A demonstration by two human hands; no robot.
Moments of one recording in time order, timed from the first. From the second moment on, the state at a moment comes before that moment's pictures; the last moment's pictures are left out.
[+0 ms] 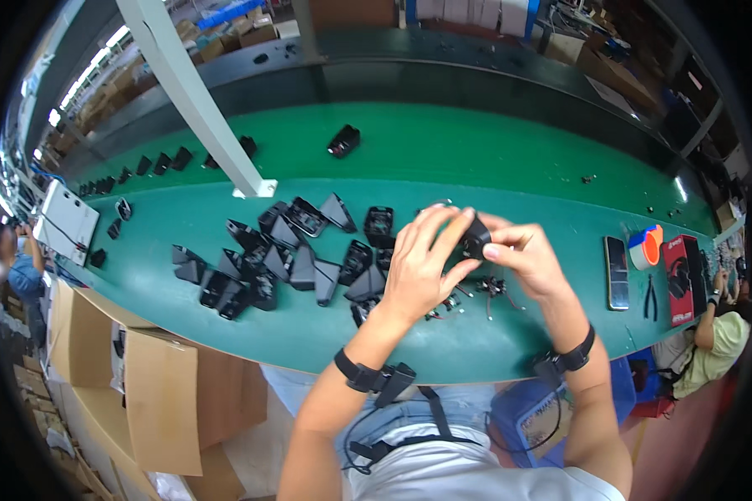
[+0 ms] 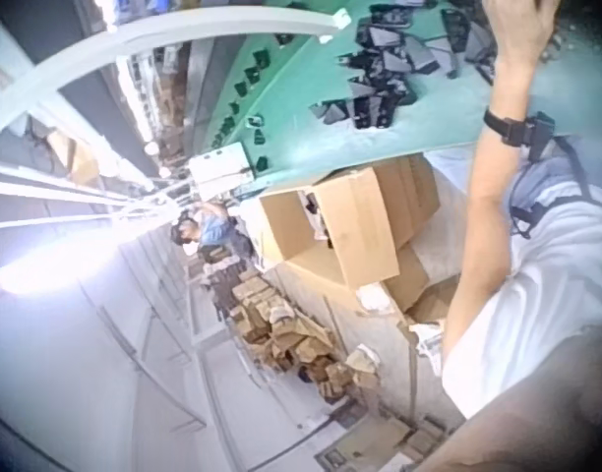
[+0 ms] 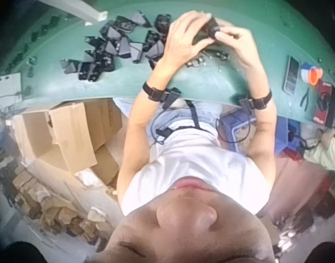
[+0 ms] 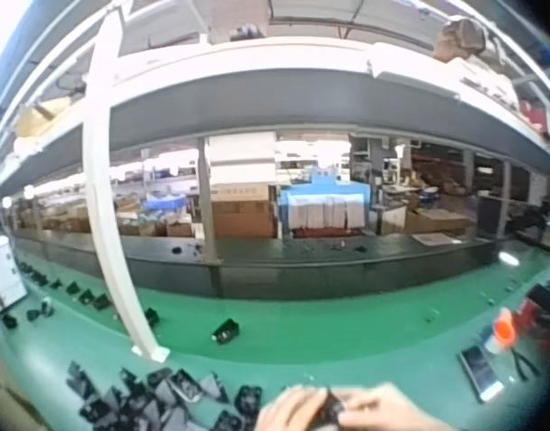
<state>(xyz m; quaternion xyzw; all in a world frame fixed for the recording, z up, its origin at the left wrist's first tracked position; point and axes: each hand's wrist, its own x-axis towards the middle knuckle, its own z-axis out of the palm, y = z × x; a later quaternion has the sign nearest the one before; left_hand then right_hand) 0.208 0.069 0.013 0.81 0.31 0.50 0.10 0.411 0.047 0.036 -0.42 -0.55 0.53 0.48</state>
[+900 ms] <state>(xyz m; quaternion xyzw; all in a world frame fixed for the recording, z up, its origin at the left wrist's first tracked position) 0.171 0.088 -0.002 0.74 0.57 0.34 0.07 0.354 0.155 0.022 -0.48 -0.86 0.11 0.12</state>
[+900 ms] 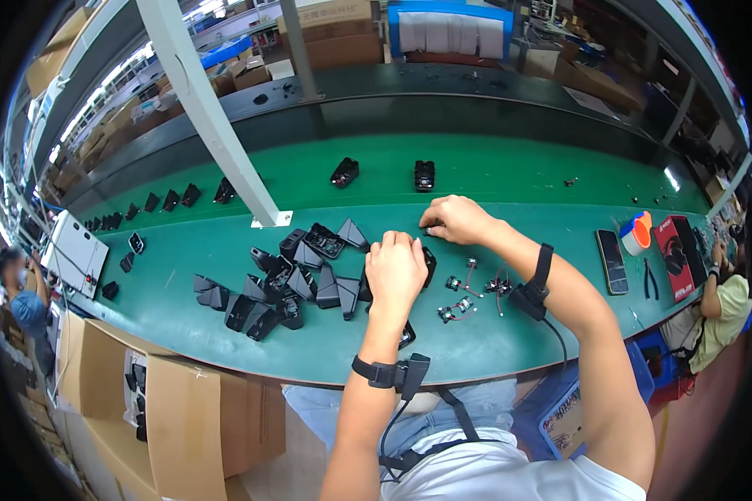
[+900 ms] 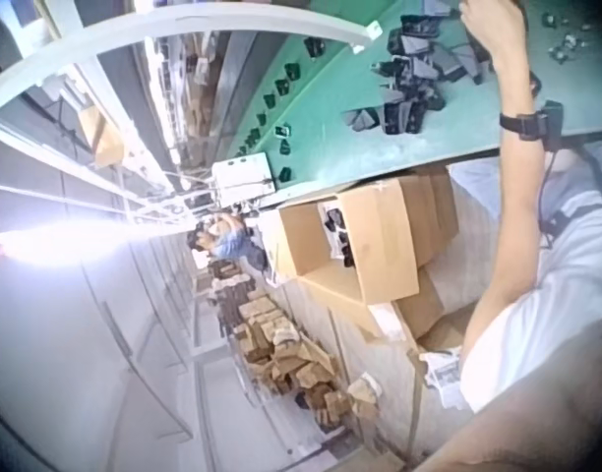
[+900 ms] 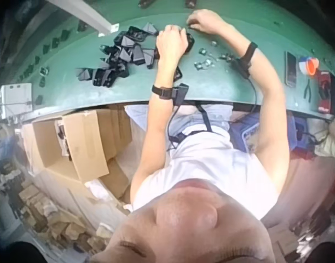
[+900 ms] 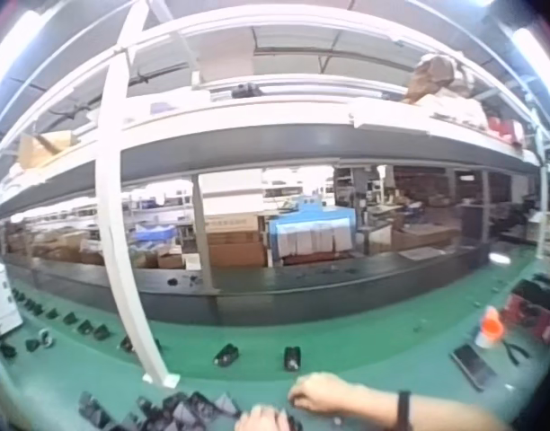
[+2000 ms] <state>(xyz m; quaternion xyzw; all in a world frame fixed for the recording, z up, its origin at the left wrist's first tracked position) 0.186 0.081 0.015 0.57 0.16 0.50 0.63 0.355 0.000 0.048 -0.38 -0.78 0.07 0.50</state>
